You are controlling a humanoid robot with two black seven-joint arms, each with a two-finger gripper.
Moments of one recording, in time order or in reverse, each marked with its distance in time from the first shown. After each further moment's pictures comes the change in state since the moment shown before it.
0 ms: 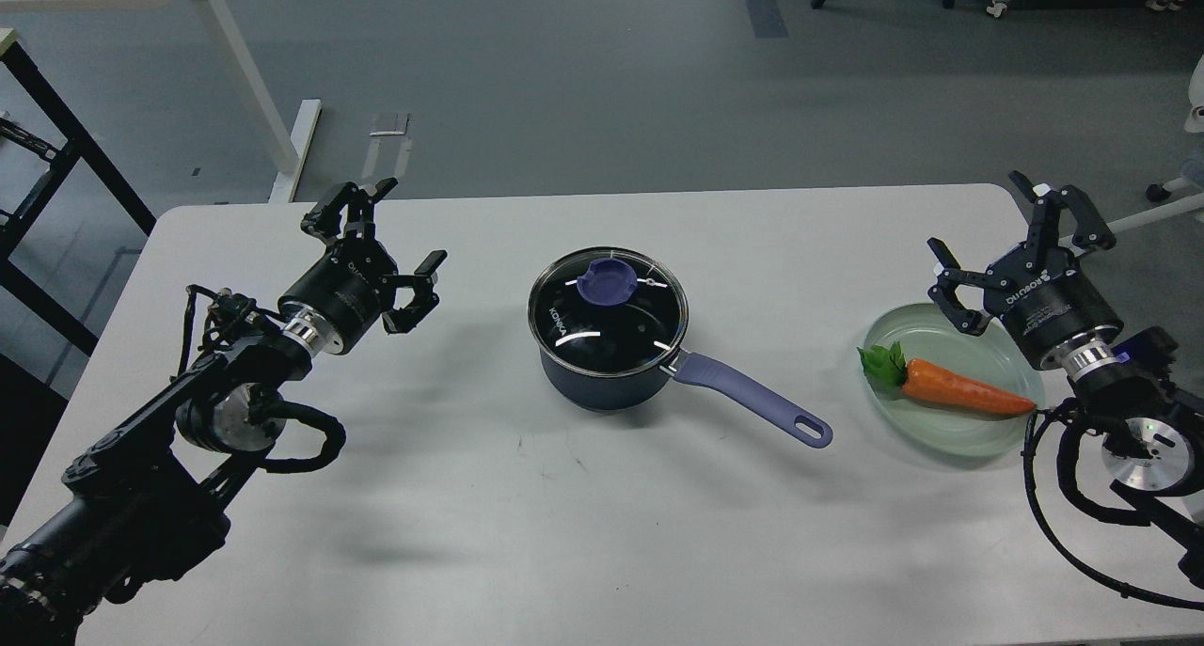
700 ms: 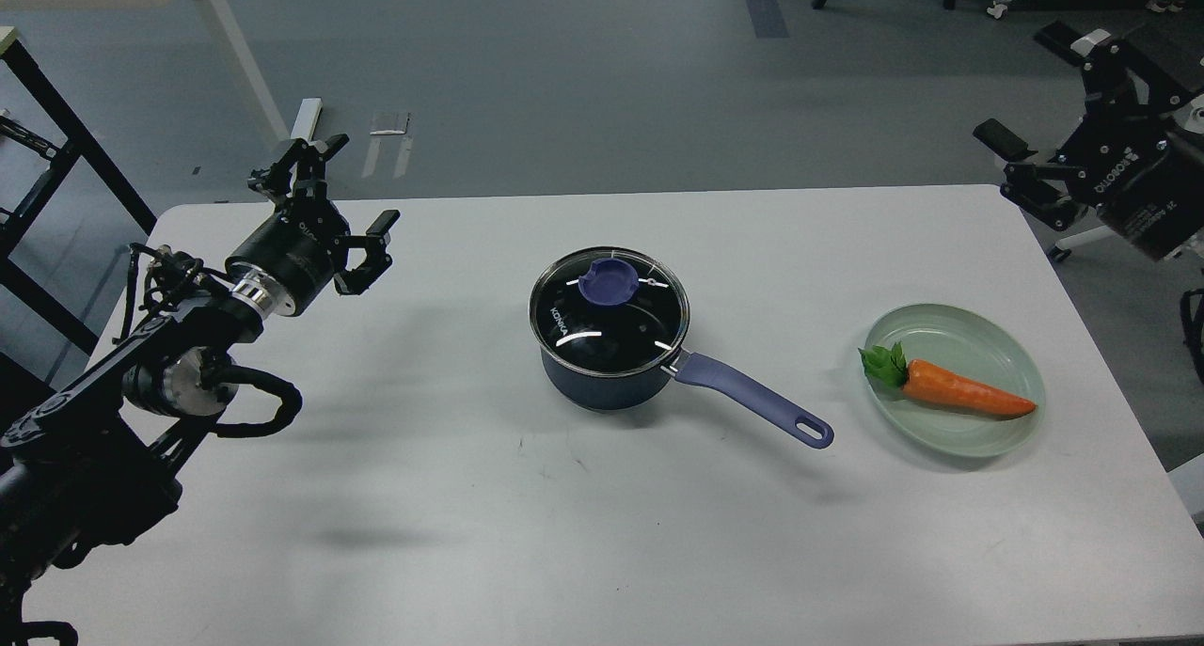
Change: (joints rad) left arm -0.091 0.111 0.025 0.032 -0.006 -0.025 -0.009; right arm 0.383 -0.389 -0.140 0.343 -0.703 -0.009 0.001
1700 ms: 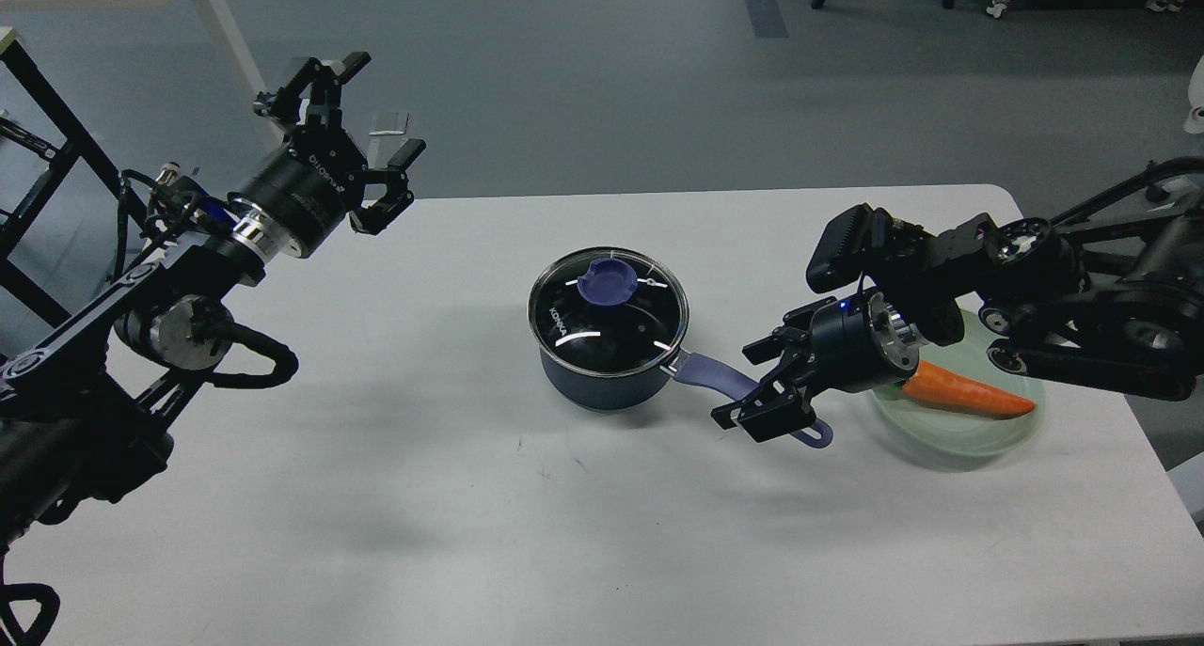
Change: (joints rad) left arm -0.061 0.034 0.007 -0.138 0.008 -0.002 0.003; right arm 0.639 0.534 -1.042 -0.081 -0.893 -0.236 0.000
